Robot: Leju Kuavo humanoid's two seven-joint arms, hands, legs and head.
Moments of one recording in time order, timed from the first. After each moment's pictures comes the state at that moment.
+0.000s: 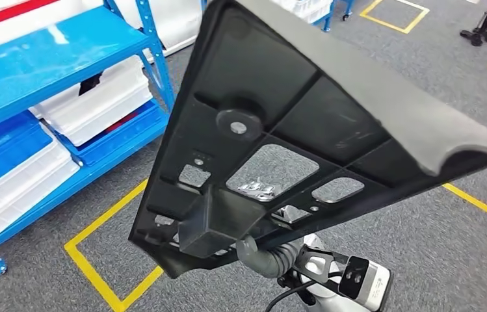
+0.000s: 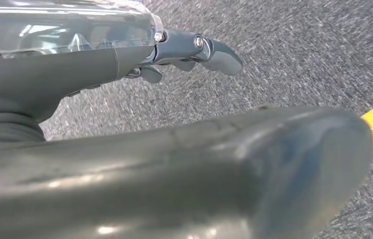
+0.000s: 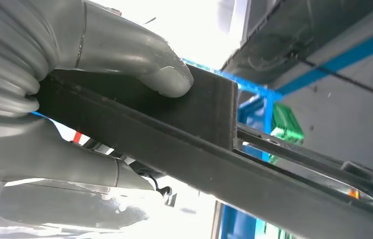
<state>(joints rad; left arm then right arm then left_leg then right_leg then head) -0.10 0.19 -1.30 -0.10 1.51 0.26 -0.31 -0.25 0.04 0.60 -1.85 0.03 0.22 -0.68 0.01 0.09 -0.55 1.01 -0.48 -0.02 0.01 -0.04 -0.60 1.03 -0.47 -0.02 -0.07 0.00</state>
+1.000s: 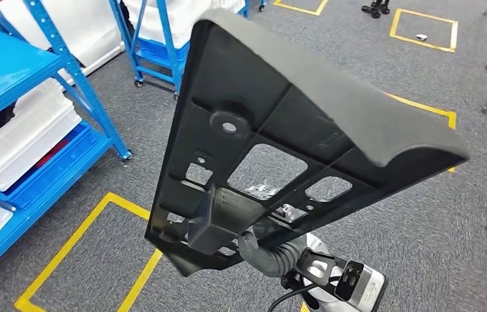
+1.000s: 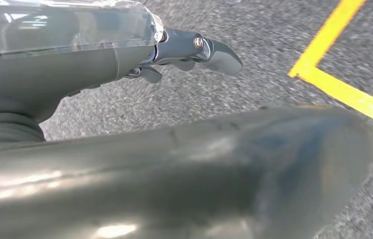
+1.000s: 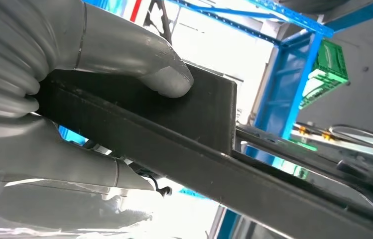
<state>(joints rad) -0.11 0.17 -1.36 -0.10 1.50 0.23 -0.27 -0.22 0.00 0.60 -1.85 0.06 0.15 -0.68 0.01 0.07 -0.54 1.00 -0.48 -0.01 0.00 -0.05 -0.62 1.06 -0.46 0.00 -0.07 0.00</state>
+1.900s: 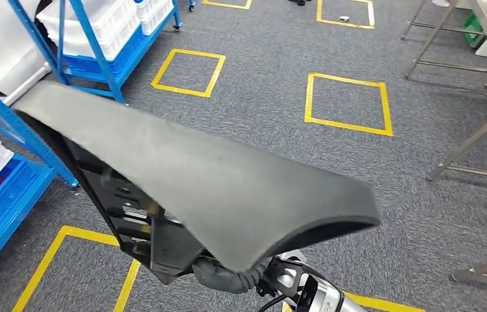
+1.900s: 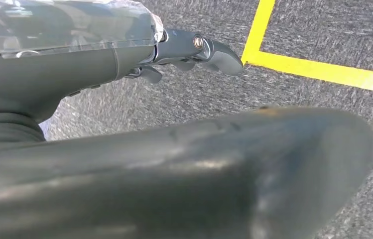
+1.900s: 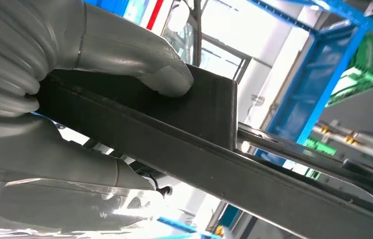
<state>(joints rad) -0.11 0.15 -1.41 -0.10 1.51 0.25 -0.26 -0.35 -0.01 0.82 -1.77 0.08 0.05 -0.68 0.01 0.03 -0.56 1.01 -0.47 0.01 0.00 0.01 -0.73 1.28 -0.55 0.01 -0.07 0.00</state>
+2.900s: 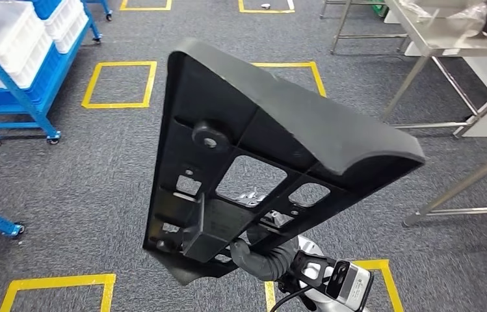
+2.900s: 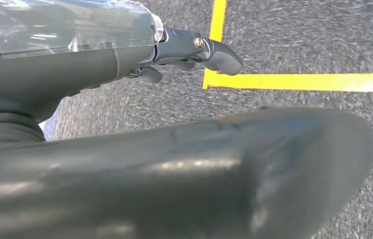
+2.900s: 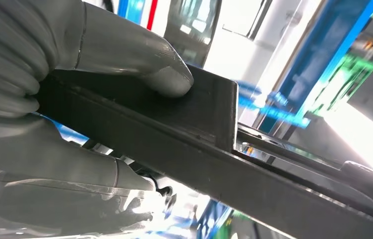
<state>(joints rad) -0.11 0.15 -1.37 -0.10 1.51 0.30 -0.23 -0.23 -0.02 0.64 -1.80 0.05 0.15 -0.68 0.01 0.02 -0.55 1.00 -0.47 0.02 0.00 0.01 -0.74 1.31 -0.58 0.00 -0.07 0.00</state>
